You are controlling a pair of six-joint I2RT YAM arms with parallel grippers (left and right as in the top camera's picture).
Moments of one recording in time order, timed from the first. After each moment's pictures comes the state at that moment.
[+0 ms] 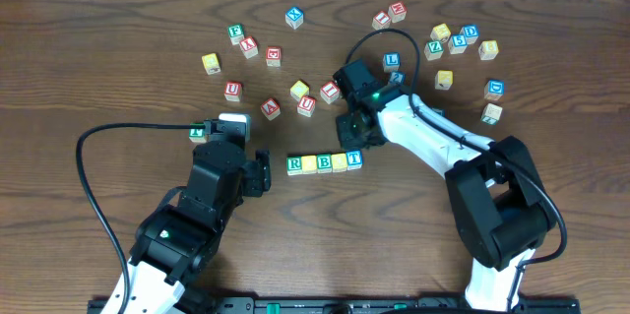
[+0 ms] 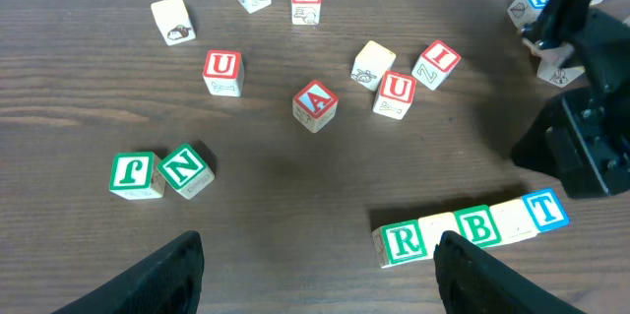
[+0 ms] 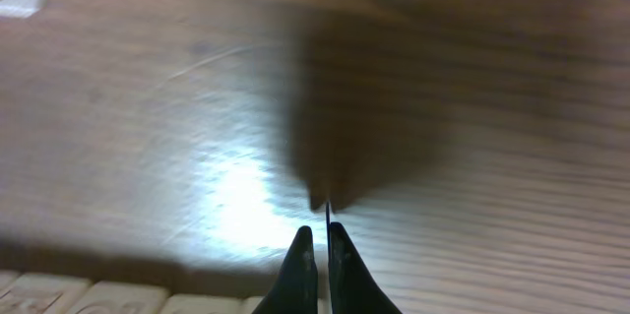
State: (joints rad) left arm -0.48 0.86 0.66 -0.50 -0.21 -0.30; right arm 0.53 1.98 1.32 -0.69 0.00 0.36
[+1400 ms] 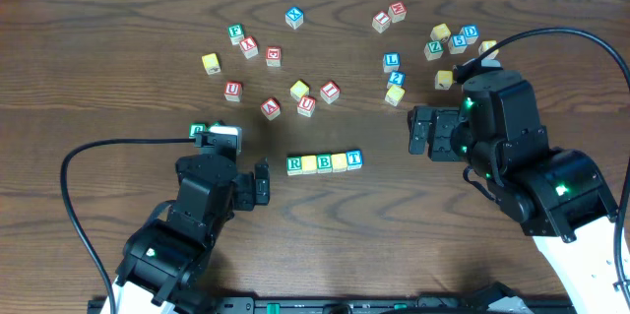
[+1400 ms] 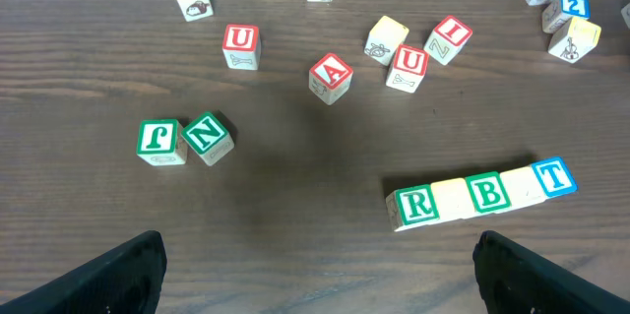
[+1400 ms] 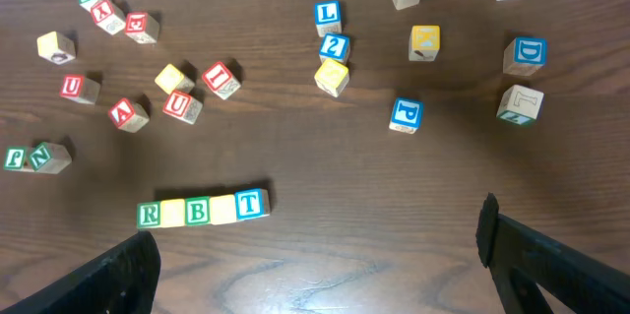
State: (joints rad) left arm -0.48 0.77 0.66 -0.63 -0.22 -0.30; right arm 0.42 1.14 1.32 -1.04 0.14 0.40
